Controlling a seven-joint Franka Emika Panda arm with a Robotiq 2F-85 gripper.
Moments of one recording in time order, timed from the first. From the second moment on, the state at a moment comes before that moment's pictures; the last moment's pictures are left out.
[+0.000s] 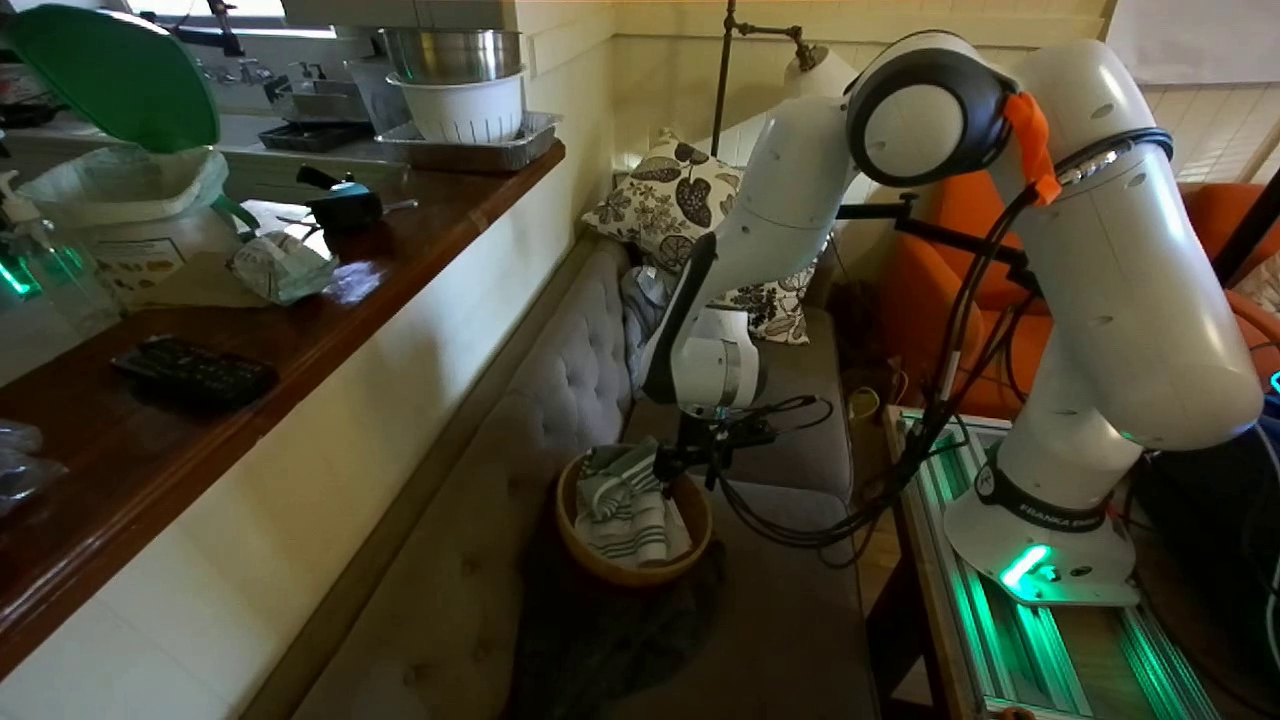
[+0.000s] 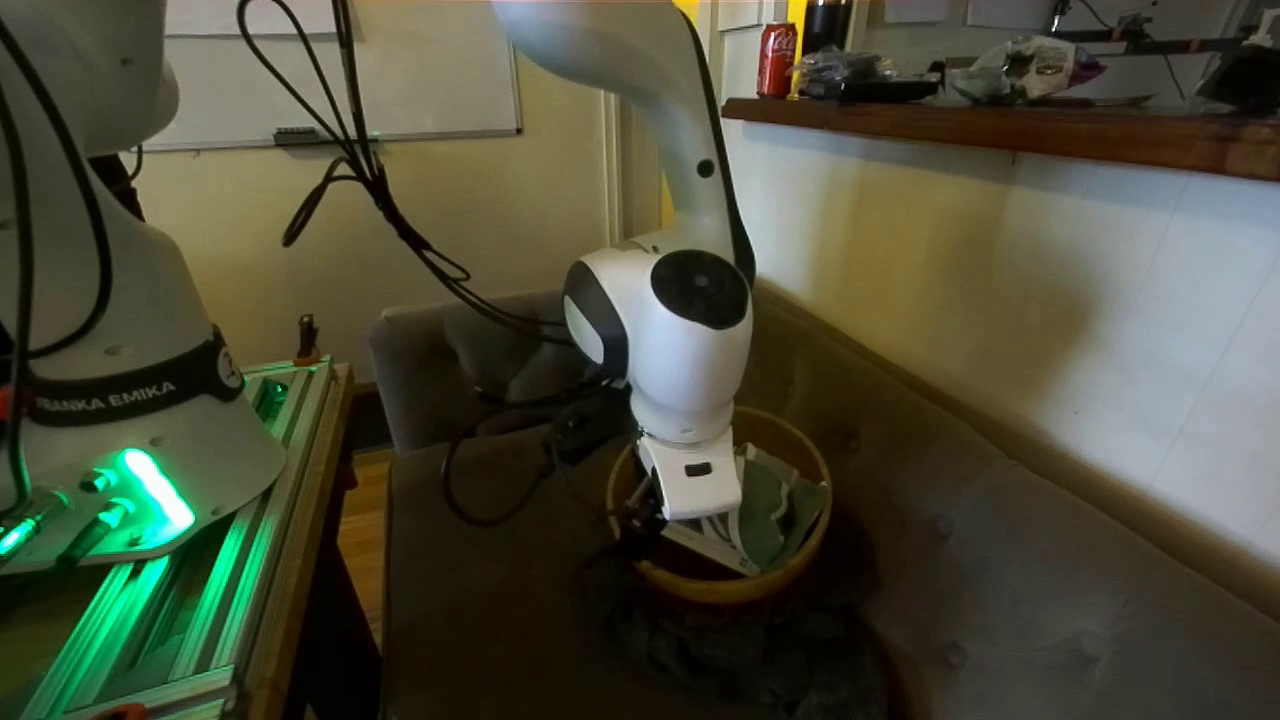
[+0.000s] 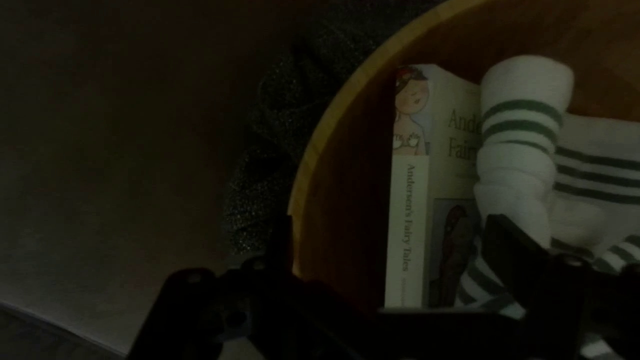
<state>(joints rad) -0.20 0.68 -0.02 -2.30 1.10 2.79 -0.38</state>
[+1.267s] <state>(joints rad) -0.21 0.77 0.04 -2.21 1.14 2.80 -0.37</state>
